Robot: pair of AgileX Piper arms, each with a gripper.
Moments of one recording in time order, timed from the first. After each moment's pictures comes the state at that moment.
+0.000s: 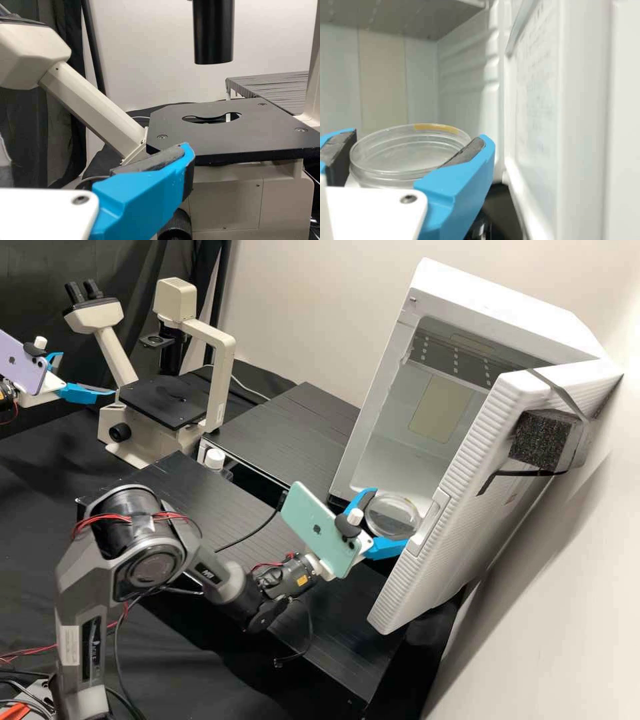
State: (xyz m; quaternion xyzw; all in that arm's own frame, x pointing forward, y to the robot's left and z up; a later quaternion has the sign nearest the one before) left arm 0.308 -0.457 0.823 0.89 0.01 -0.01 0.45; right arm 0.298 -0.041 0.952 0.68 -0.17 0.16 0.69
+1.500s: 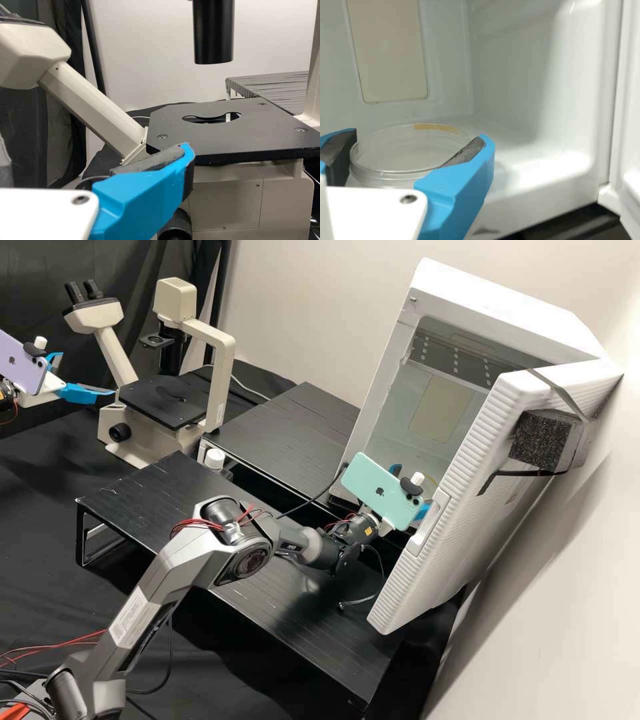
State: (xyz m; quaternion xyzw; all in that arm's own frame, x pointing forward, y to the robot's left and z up) left arm 0.308 -0.457 0.823 0.89 0.01 -0.01 0.45; right arm 0.457 -0.068 0.962 0.73 -0.10 0.07 0.67
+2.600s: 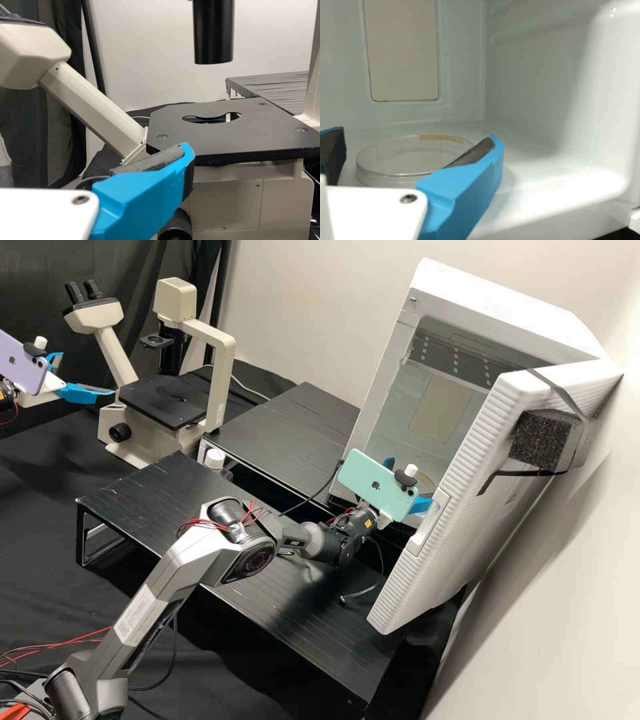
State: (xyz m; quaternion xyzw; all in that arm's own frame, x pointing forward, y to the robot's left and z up) left arm 0.308 -0.457 0.823 0.89 0.01 -0.01 0.45; right arm 0.476 -0.060 0.954 0.72 -0.08 0.06 0.69
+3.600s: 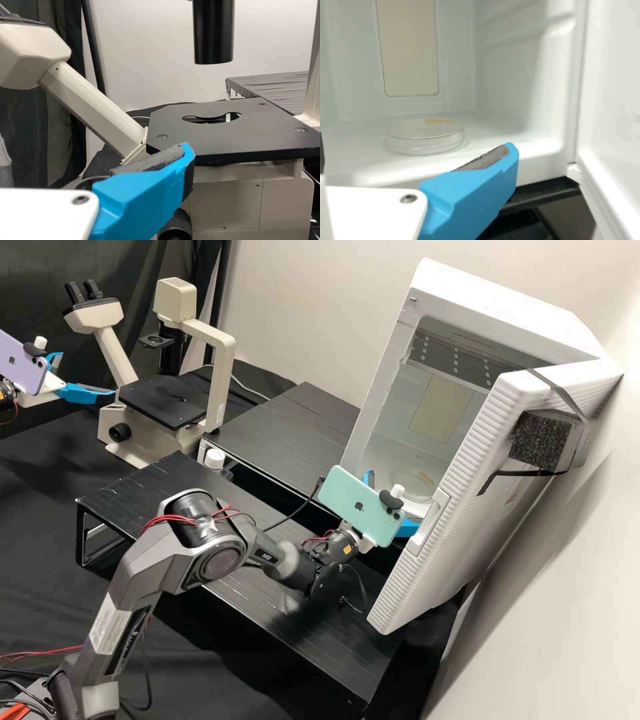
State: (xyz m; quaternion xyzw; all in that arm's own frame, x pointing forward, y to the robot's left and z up) left arm 0.308 -0.457 0.823 0.89 0.01 -0.01 0.45; right arm 0.373 -0.056 0.952 0.71 -0.10 0.09 0.69
